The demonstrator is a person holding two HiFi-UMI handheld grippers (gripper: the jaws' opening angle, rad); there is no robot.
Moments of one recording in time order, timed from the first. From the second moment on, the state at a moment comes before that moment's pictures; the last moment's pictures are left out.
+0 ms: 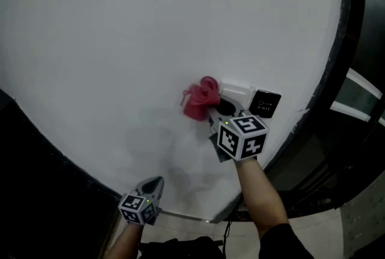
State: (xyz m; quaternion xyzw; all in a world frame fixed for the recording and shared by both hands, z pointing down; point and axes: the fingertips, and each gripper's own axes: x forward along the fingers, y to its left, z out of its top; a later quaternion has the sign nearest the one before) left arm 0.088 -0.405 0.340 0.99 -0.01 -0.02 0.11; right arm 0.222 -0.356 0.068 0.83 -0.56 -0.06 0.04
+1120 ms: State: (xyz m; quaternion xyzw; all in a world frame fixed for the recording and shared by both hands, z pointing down) left arm 0.115 -0.364 0.331 0.99 0.05 -0.01 0.10; right arm 0.267 -0.249 0.055 0.89 -0.45 -0.08 0.02
